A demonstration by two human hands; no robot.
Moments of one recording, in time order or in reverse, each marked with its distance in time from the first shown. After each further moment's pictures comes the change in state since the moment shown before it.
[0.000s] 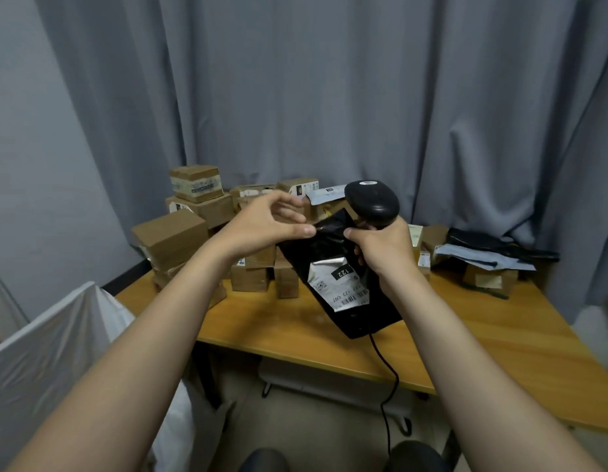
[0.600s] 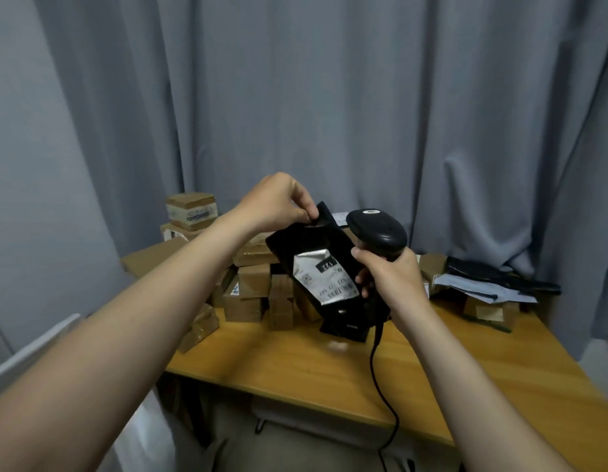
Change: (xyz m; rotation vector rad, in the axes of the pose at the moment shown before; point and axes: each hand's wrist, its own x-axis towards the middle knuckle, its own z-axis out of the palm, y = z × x) left_hand 0.075 0.060 -0.013 0.488 0.107 0.065; right_hand 0.012 -0.002 -0.021 0.107 -0.091 -0.004
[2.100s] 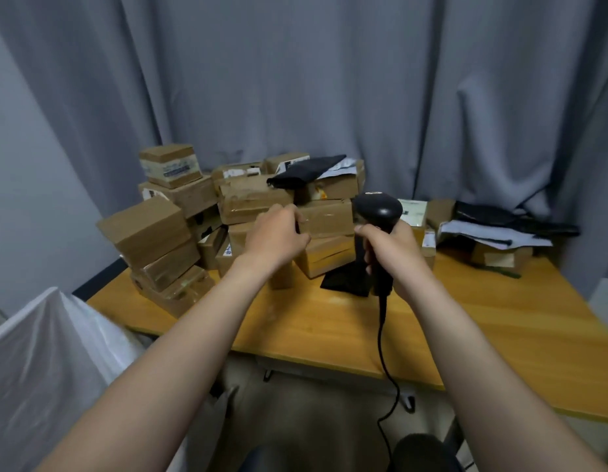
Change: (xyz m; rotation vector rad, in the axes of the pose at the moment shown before) left_hand -0.027 -0.064 0.138 0.123 -0.007 -0.202; right_hand 0.032 0.066 -0.004 -0.121 -0.004 0.217
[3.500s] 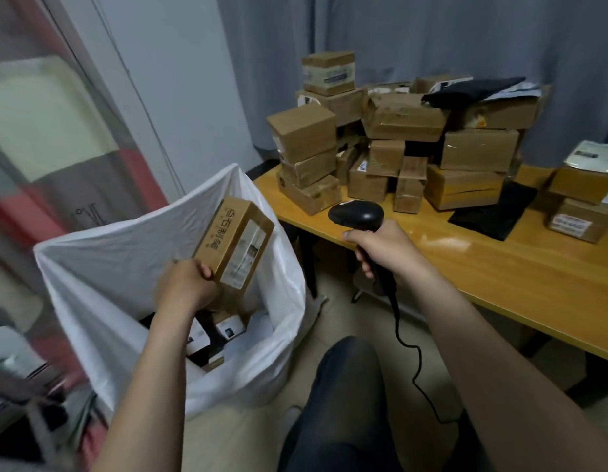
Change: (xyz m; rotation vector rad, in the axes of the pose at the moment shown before) left_hand -0.333 -0.246 -0.092 0.052 0.024 -0.982; right_hand -0.138 0.054 0.172 -0.215 -0.588 0.107
